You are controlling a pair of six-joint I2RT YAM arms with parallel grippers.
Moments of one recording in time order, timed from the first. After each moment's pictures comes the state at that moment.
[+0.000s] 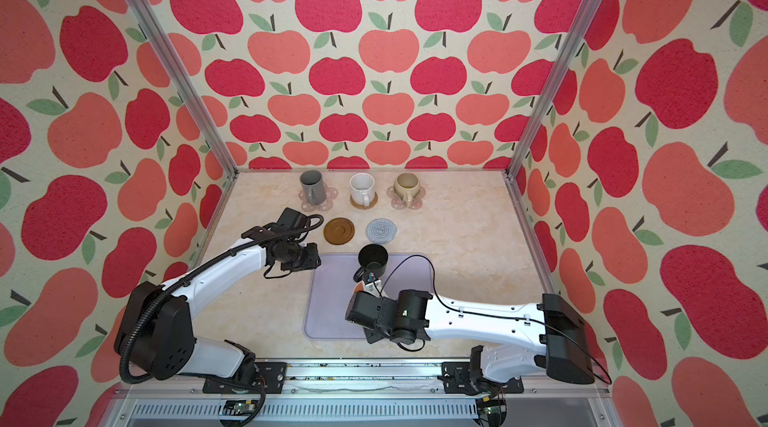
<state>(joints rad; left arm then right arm) -0.43 1.43 0.98 -0.74 0.13 -0.45 1.43 1.34 1.00 -0.86 0.25 0.87</state>
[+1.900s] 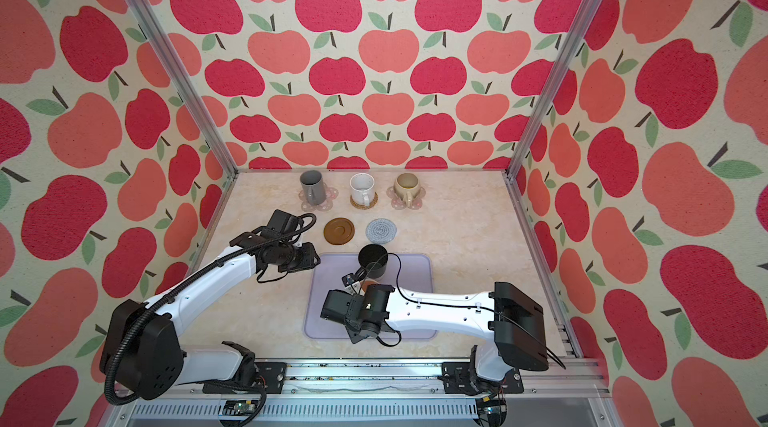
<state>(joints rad) -0.41 1.33 0.93 -0.70 0.20 -0.48 1.43 1.59 1.18 -0.93 0.21 0.81</state>
